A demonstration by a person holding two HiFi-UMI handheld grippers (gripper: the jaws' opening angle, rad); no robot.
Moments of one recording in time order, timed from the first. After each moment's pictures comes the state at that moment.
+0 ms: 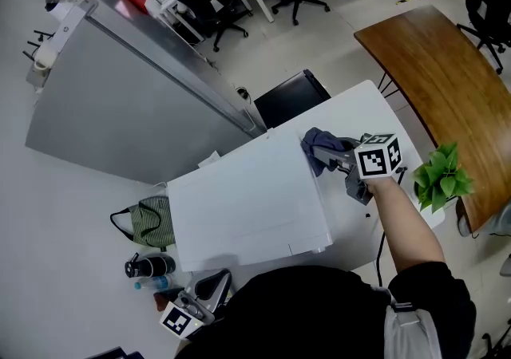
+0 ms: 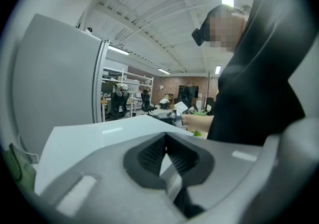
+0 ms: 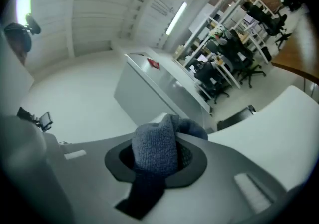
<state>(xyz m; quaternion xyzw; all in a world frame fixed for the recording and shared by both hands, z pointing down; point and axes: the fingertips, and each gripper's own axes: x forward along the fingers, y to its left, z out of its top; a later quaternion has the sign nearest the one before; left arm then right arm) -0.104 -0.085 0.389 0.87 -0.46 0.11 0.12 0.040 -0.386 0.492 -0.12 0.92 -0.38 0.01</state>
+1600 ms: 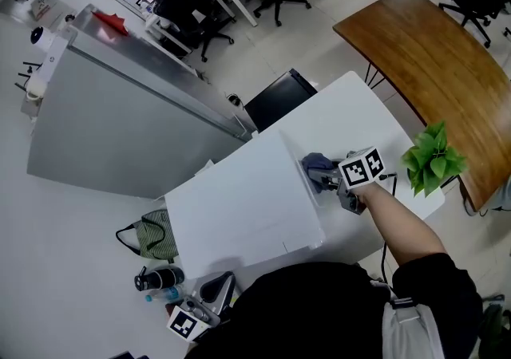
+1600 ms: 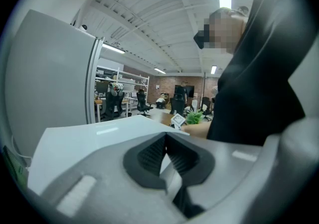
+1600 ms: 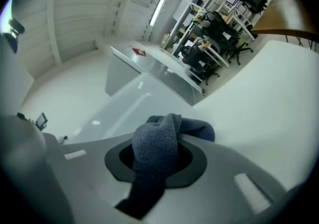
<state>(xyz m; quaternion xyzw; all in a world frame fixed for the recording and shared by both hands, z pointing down) -0.090 -0.088 0.390 0.88 -0.44 0.11 0.12 0.040 -0.339 0.589 -0.12 0.88 -0.46 -0.04</state>
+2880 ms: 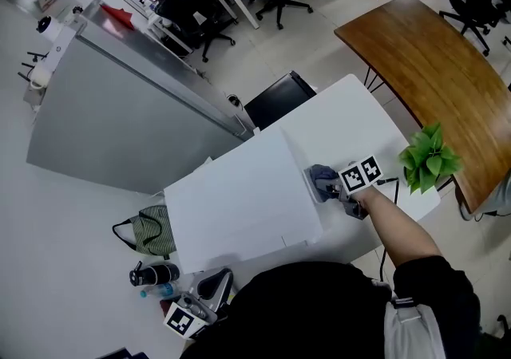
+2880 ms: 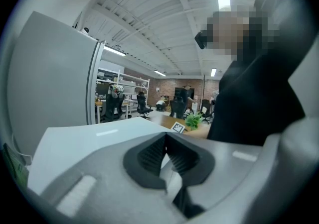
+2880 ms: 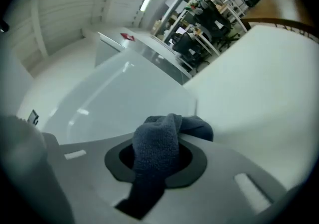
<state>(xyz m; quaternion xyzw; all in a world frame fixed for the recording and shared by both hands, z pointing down) -0.091 -0.080 0.384 0.88 -0.44 0.10 0.12 0.047 -0.305 0.647 -0.12 0.85 -0.50 -0.11</state>
